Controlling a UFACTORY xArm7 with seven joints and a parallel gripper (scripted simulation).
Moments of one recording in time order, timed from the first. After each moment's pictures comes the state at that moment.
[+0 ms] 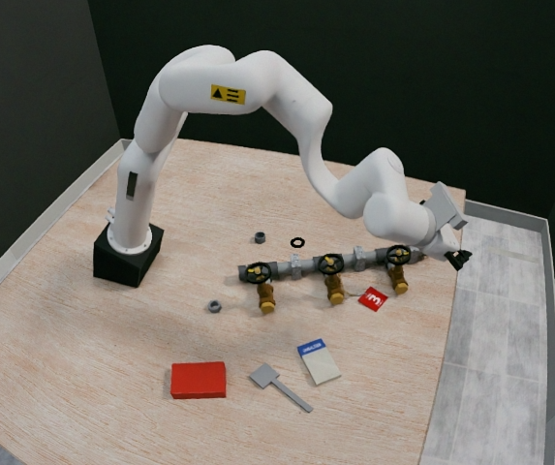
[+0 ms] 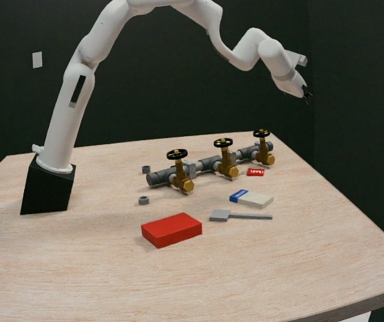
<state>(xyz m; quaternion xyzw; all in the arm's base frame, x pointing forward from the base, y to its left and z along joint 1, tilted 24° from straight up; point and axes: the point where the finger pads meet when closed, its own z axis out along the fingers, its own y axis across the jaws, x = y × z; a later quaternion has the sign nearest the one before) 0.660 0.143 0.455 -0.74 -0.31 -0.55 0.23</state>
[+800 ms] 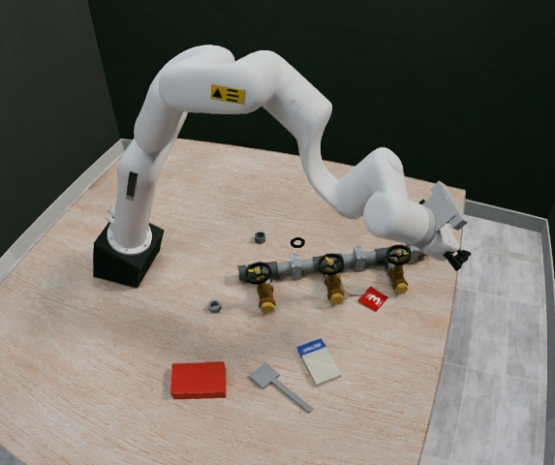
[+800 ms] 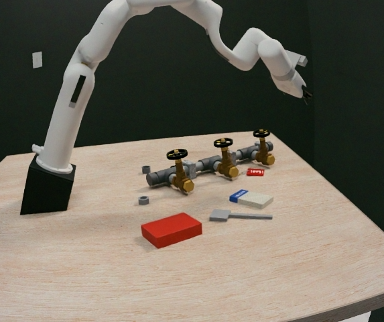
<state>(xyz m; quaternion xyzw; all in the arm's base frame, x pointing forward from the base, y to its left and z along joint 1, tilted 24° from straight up) 0.658 0.144 0.453 -0.74 -0.31 -0.54 0.23</state>
